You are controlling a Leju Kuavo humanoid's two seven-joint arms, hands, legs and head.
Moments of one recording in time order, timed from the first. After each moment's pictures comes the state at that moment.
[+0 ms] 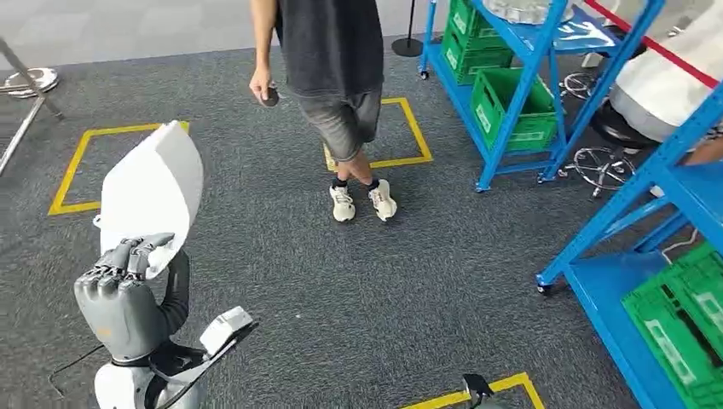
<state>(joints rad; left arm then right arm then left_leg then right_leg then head) -0.10 -0.24 -0.19 -1.51 -1.23 0.70 -0.45 -0.08 0.12 -0.51 -0.22 0.53 -0.32 0.48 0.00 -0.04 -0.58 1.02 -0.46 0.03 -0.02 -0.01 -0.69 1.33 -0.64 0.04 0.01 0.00</state>
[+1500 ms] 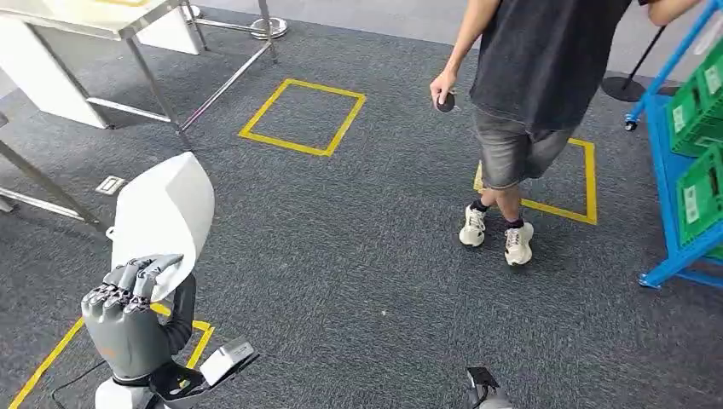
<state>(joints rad) -0.06 -0.23 -0.20 -1.52 -1.09 0.70 -0.59 -0.10 0.10 -0.52 -0.21 0.56 -0.29 0.46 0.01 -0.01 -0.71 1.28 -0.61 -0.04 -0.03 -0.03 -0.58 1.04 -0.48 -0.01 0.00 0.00</state>
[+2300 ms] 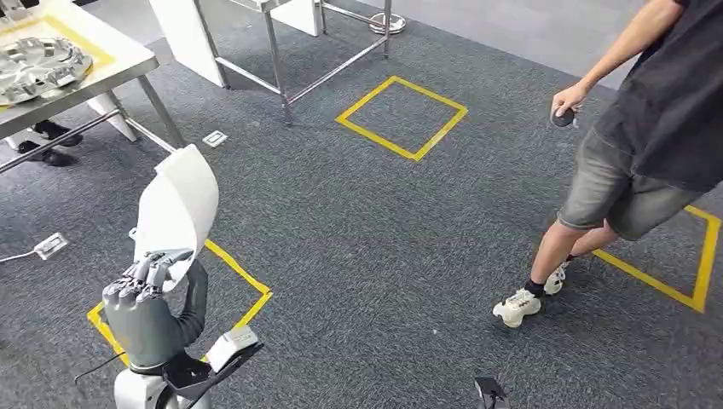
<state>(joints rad) -0.08 -0.22 -0.23 -1.43 -1.06 0.70 -0.54 -0.07 0.08 -0.54 -0.22 0.57 -0.29 0.46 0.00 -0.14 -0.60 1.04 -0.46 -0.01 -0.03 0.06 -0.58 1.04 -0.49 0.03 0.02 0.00</state>
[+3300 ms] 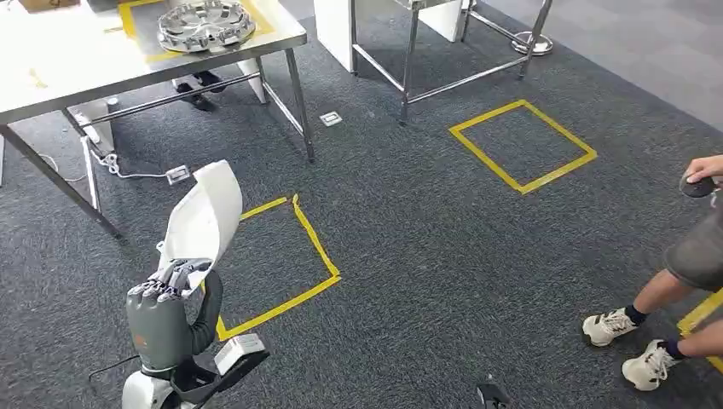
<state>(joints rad) -0.06 -0.14 -0.31 -1.43 -1.05 0.61 -0.45 -0.06 0.09 -0.57 -0.21 0.59 -0.29 0.45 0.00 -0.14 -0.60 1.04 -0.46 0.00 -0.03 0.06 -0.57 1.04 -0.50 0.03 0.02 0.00</state>
